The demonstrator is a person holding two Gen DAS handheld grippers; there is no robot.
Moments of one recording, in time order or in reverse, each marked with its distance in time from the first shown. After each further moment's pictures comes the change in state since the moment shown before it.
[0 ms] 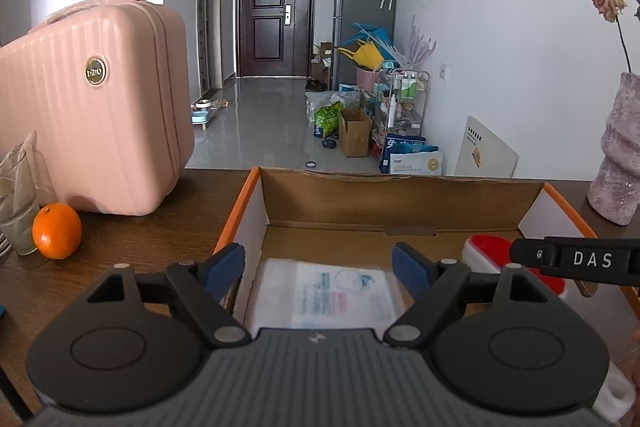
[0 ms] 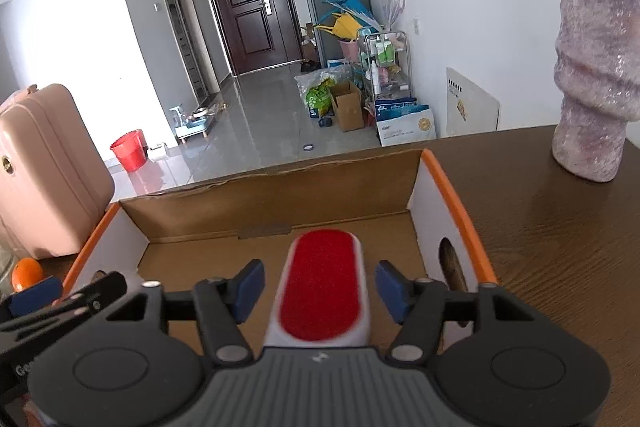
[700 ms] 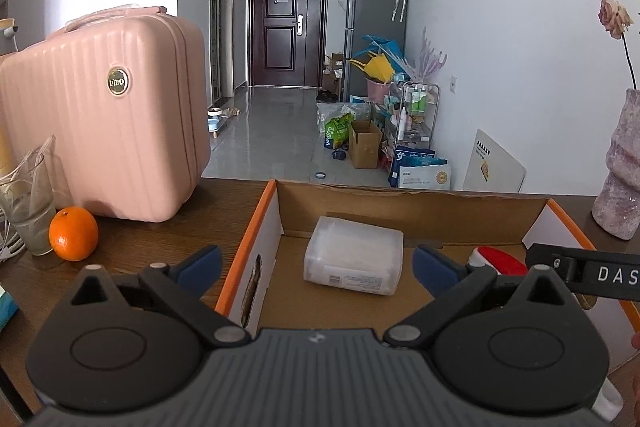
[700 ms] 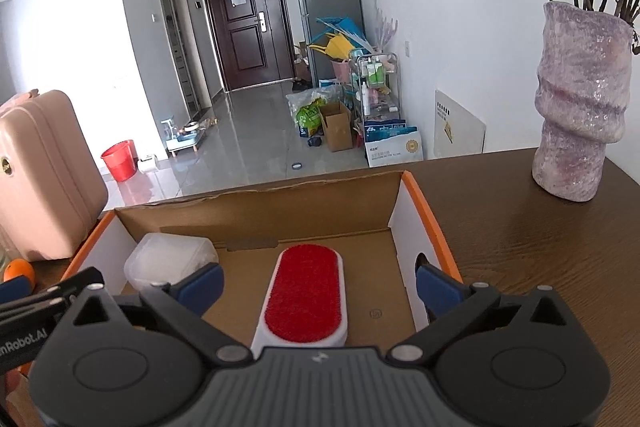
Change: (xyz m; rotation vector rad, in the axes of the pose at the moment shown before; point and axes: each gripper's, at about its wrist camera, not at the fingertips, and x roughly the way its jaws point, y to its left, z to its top) left arm -0.015 0.003 0.003 -0.026 -0.033 0.033; right arm -0.017 -0.004 -0.005 -0.023 -0.063 -0.023
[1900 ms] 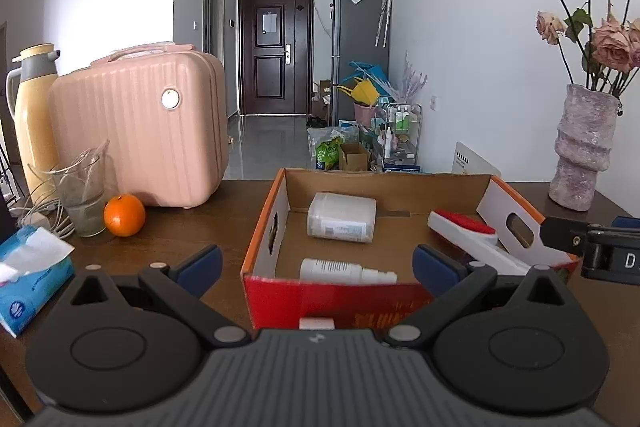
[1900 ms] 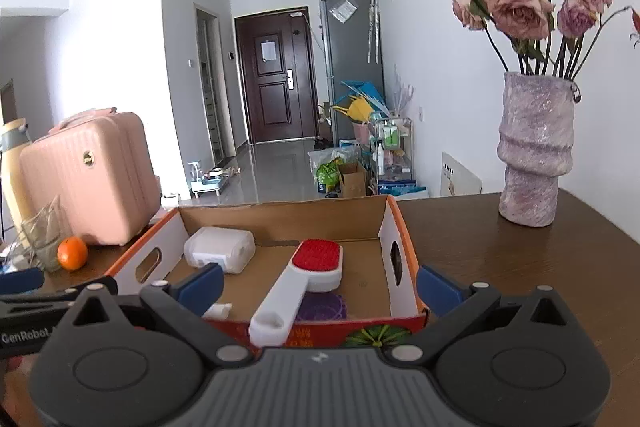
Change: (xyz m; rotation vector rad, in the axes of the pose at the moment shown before) left arm -0.124 0.005 -0.058 0.048 -0.092 -0.022; right arm -0.132 -0.010 -0.070 -0.092 -0.208 0.047
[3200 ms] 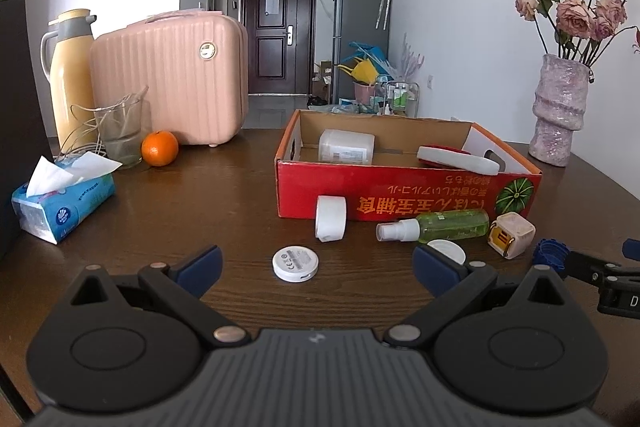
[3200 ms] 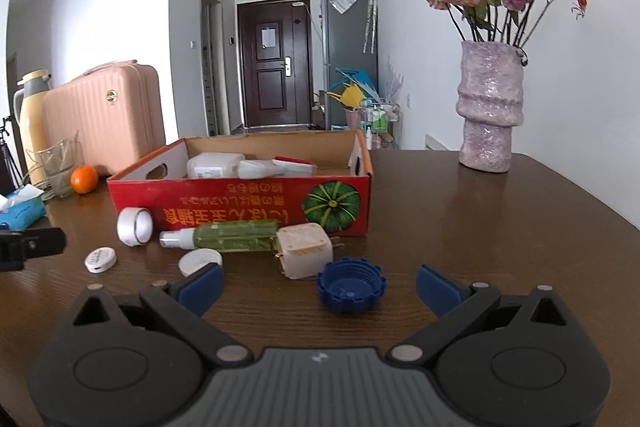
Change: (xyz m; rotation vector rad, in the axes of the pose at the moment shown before) left arm -0.086 0.018 -0.071 -0.021 0.058 -0.009; right arm -0.083 -0.025 -0.098 -0.043 0.048 -0.033
